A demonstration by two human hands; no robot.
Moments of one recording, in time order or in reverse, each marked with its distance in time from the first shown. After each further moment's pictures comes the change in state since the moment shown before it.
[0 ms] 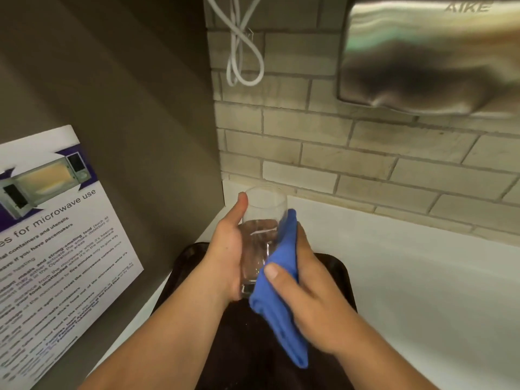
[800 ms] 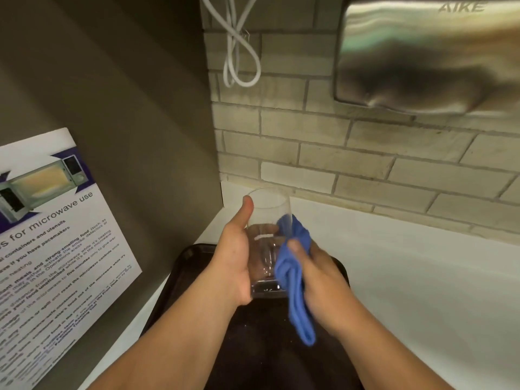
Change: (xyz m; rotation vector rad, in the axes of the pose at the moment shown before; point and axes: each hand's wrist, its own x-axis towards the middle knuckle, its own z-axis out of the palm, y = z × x) left_hand -0.004 -0.009 0.013 0.005 0.058 -0.016; right_hand 0.016 0.014 -0.012 0.147 0.152 0.229
